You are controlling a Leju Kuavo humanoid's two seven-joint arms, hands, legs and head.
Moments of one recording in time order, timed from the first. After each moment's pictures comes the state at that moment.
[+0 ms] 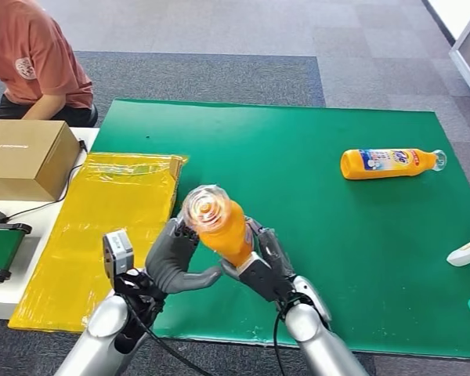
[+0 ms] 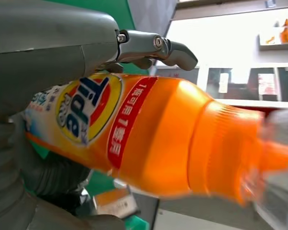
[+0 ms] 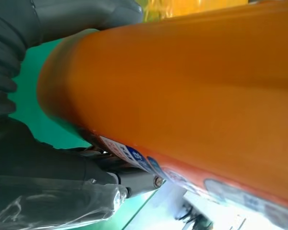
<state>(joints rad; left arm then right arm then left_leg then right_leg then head) -0.09 -0.06 -0.60 -1.63 0.20 -0.27 -0.27 -0.23 0.12 0.47 -1.15 0.57 -0.23 -0.36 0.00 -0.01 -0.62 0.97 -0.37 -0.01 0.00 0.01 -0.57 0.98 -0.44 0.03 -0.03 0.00</state>
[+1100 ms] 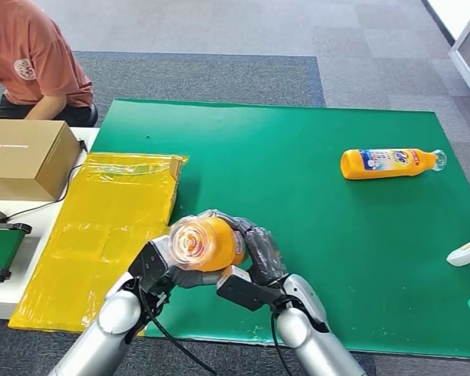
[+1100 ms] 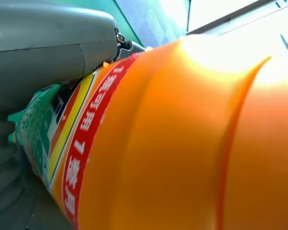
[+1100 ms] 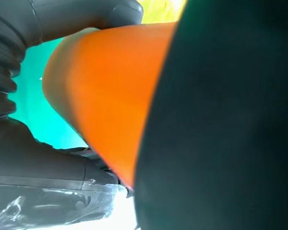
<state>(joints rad) -0.16 -0.03 -0.67 -1.58 -0.07 -0.17 -0.24 -0.25 0.10 0.54 -1.15 0.73 -0.32 -0.30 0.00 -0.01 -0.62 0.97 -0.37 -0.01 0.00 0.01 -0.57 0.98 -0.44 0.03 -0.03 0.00</state>
